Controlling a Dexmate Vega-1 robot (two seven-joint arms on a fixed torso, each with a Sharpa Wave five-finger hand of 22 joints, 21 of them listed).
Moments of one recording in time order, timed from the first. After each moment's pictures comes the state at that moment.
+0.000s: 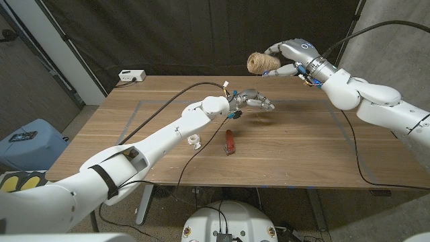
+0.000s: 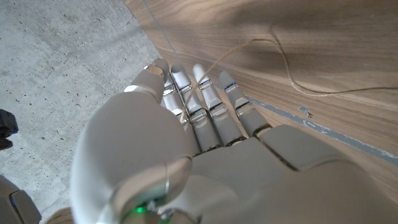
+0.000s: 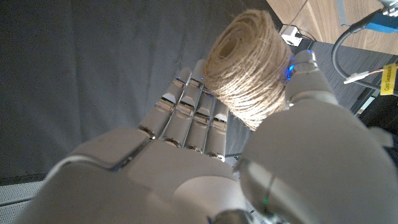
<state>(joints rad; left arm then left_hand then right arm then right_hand) 0.40 0.28 0.86 -1.30 -0.13 0.07 -0.22 1.15 0.07 0.38 -0.16 0.35 1.11 -0.06 0.31 0.20 0.96 -0.16 0.37 0.57 0.83 -0.16 0.29 0.30 0.49 -0.01 0.42 0.20 -0.60 -1.12 -0.59 -1.84 -0.49 0.19 -0.36 0.88 -0.17 0.37 -0.16 0.17 0.76 0.00 0.43 0.22 0.76 -0.03 0.53 0.39 0.78 -0.09 0.23 0.48 0.61 -0.06 0.21 0.18</state>
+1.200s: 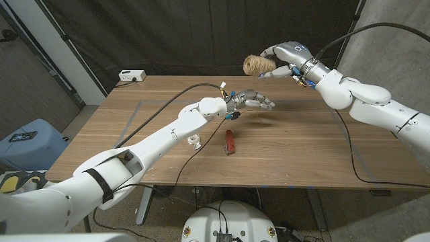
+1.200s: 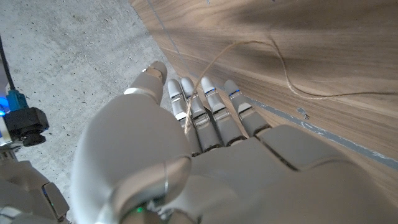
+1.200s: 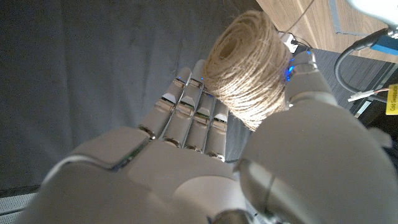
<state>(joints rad) 0.44 0.32 0.84 -1.37 -0.16 0.07 -0.24 1.11 0.06 0.35 -0.15 0.34 0.85 -0.03 0.20 0.20 0.74 -0.09 0.25 0.53 0.65 -0.07 0.21 0.29 0.37 0.04 0.39 0.20 -0.56 -1.08 -0.64 -1.81 -0.51 0.18 -0.32 0.88 -0.17 0.37 -0.15 0.17 0.75 -0.01 0.42 0.22 0.75 -0.04 0.52 0.39 0.78 -0.09 0.22 0.49 0.61 -0.06 0.21 0.18</state>
